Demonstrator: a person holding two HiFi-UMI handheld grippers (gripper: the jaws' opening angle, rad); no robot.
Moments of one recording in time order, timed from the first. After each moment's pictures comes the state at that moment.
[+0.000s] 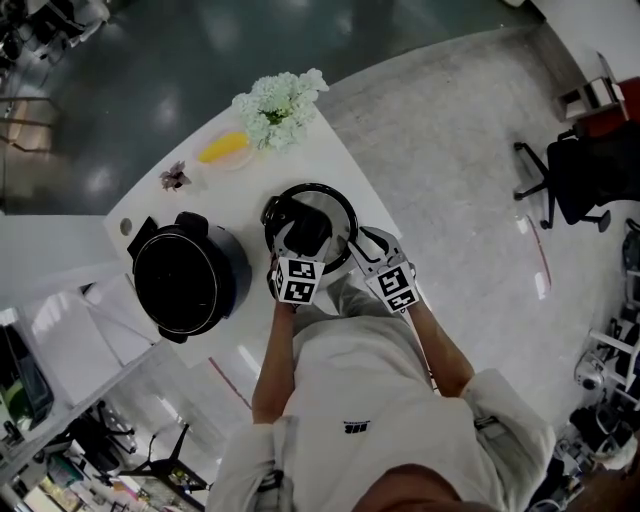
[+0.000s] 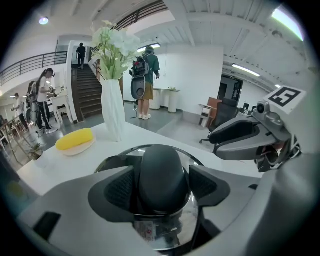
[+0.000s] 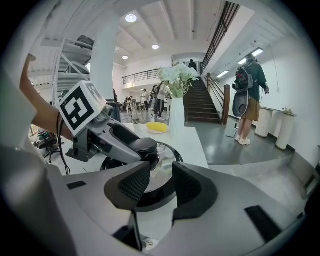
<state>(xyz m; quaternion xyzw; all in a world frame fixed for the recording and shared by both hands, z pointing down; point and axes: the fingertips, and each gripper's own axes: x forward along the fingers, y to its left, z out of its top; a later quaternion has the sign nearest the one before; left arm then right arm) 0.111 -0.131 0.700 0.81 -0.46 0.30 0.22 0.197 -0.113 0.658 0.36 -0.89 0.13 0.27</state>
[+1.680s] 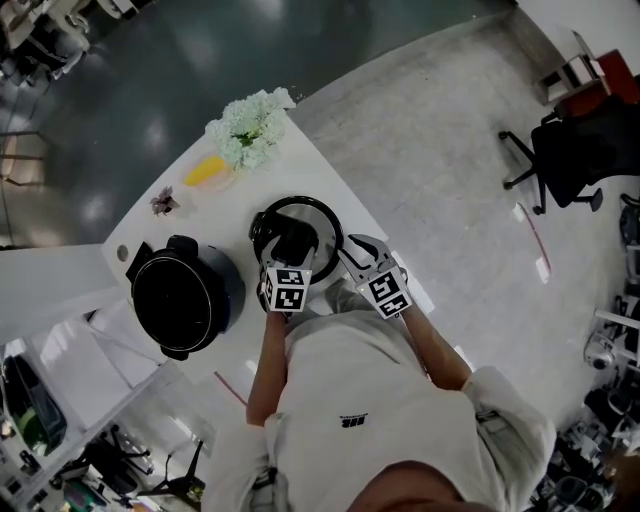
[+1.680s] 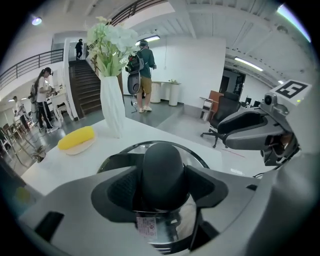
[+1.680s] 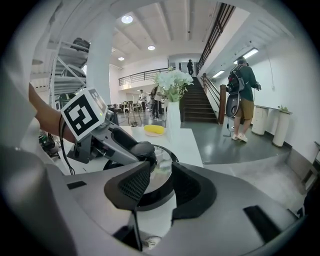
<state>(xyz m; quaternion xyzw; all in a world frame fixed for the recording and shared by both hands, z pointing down) 0.111 -0.129 0.697 0.79 -0.45 0.34 0.23 0.211 -0.112 0.636 0.37 -0.88 0.14 0.26</state>
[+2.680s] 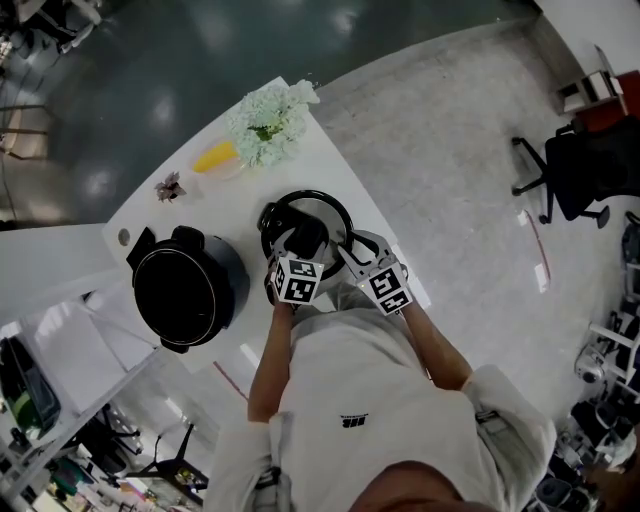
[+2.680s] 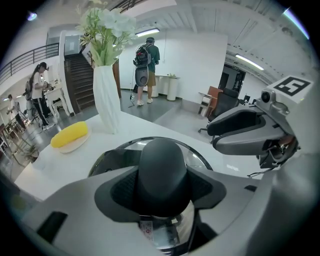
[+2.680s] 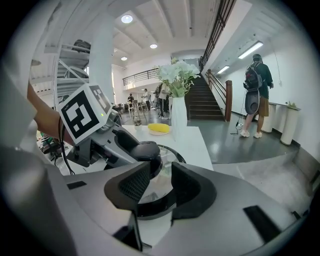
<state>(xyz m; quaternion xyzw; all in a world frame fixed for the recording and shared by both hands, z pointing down) 0.116 -0.137 0.713 0.79 -0.43 0.36 0.25 0.184 -0.126 0.651 0.34 -0.89 0.15 0.27</state>
